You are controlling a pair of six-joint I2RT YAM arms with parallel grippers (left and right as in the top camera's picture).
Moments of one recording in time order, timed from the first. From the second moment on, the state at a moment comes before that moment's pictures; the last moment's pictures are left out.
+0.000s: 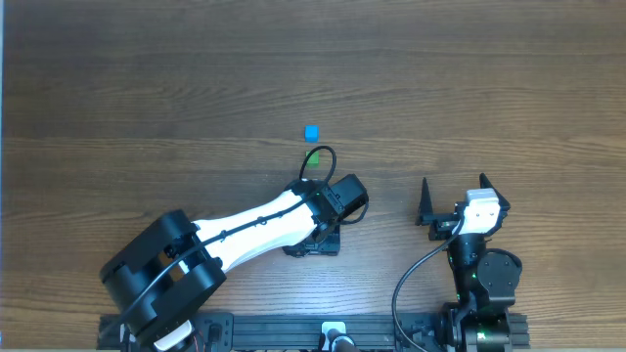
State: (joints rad) left arm -0.96 1.81 1.05 -0.82 0.04 -0.94; right arm -0.01 0.01 0.01 -0.07 -0.07 -0.06
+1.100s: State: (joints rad) left arm -0.96 1.77 1.11 -0.98 -0.02 -0.93; right arm -0.01 0.01 0.01 -0.07 -0.07 -0.06
